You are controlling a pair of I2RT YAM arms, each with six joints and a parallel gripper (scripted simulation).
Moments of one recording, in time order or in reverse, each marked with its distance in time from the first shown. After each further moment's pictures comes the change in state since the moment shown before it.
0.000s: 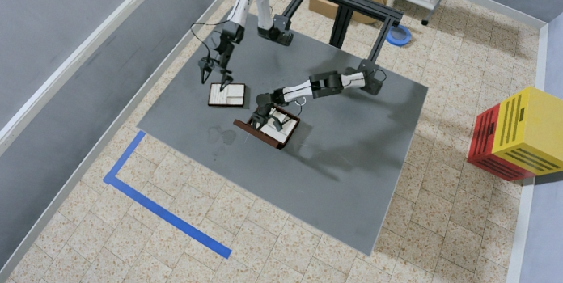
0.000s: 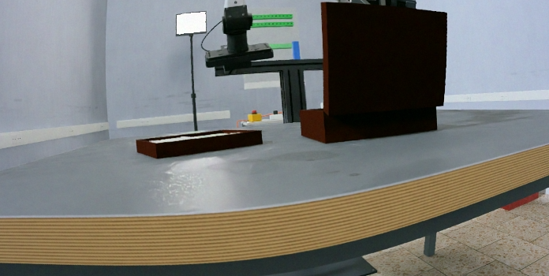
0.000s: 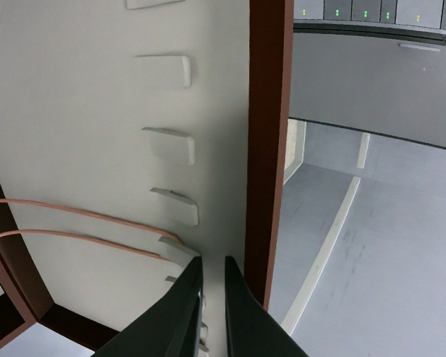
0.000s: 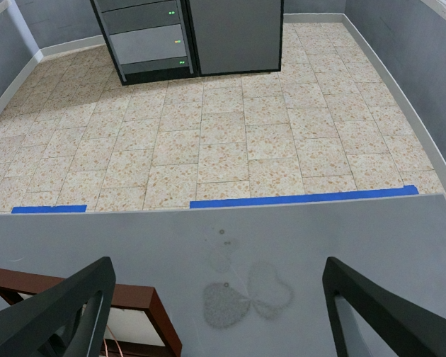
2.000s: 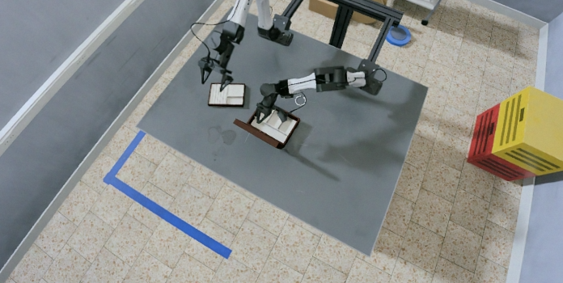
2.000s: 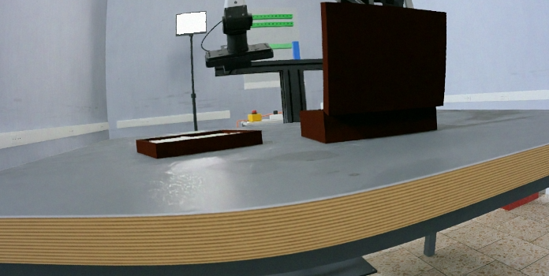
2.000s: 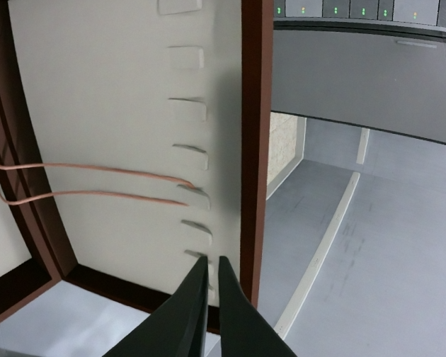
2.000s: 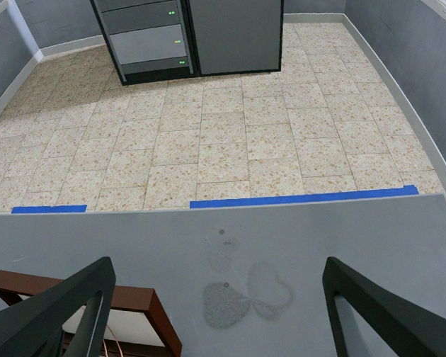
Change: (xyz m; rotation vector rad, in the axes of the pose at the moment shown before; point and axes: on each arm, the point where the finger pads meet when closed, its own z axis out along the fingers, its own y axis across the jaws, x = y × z) left arm 0.002 0.002 -0.049 -0.003 0.008 0.005; right arm 0.000 0.000 0.000 0.000 0.000 0.000
